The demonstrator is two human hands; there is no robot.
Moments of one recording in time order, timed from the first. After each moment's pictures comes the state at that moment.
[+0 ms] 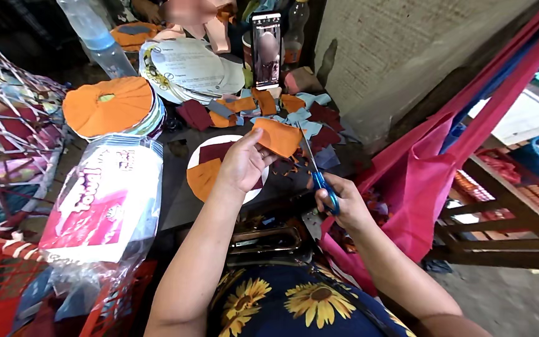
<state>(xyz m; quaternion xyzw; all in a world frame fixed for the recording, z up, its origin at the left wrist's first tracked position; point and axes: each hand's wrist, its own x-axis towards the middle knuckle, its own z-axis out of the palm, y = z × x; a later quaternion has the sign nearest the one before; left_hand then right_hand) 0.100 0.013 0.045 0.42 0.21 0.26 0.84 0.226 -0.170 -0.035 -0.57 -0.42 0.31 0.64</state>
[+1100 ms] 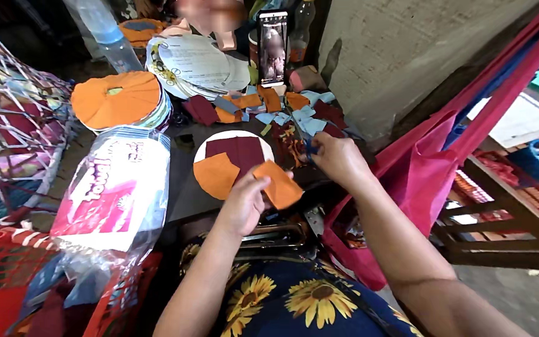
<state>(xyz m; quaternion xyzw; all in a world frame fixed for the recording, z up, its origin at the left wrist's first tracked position) 0.033 -0.034 0.022 0.50 0.22 0.21 0.81 0.248 -0.115 0.028 -0.84 -0.47 0.08 0.25</state>
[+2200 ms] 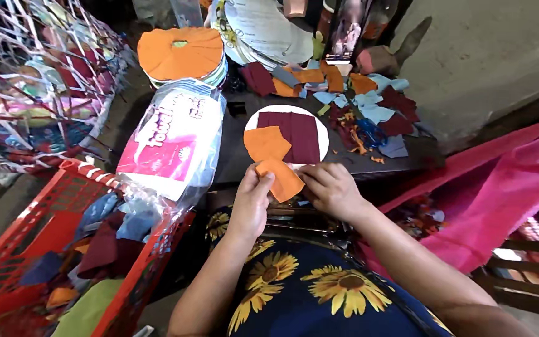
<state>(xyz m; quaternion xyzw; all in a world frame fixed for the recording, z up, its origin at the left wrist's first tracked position) -0.042 -0.047 0.005 0.46 0.30 0.40 0.74 0.165 -0.101 -0.058 -0.51 -0.78 -0.22 0.28</state>
